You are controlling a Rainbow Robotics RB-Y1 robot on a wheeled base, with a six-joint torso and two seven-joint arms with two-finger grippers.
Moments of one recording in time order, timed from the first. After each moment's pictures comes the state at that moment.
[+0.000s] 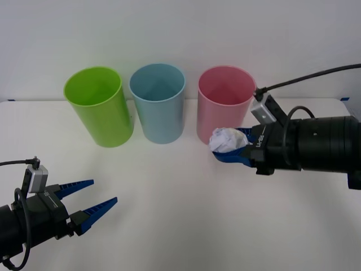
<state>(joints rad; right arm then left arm) -0.22 -0.53 -0.02 -2.13 1.85 -1.29 -0.99 0.37 0.35 0.31 -2.07 -1.59 -1.17 0.74</state>
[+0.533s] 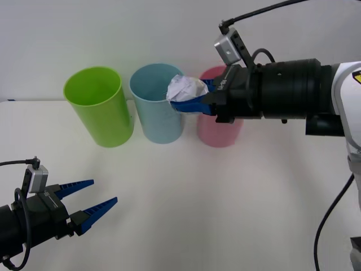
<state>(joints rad) -0.56 -0.38 0.03 -1.95 1.87 -1.29 -1.08 0.37 0.35 0.31 -2.07 -1.59 -1.17 0.74</state>
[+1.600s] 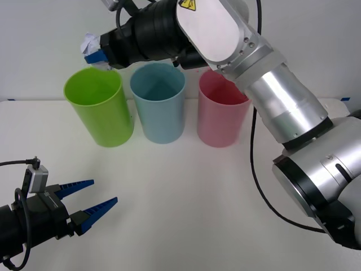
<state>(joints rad) -1.23 -0.13 0.31 -1.14 2.07 -1.01 -1.21 0.37 0.35 0.31 -2.07 -1.59 -1.17 0.74</state>
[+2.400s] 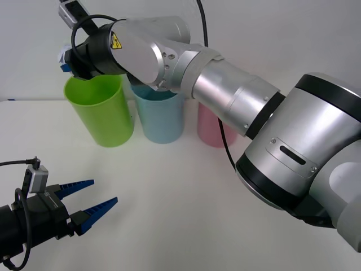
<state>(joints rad) -1.46 0.01 0.65 -0.69 2.02 -0.58 -1.31 0.37 0.35 0.31 -2.07 -1.59 -1.17 0.74</state>
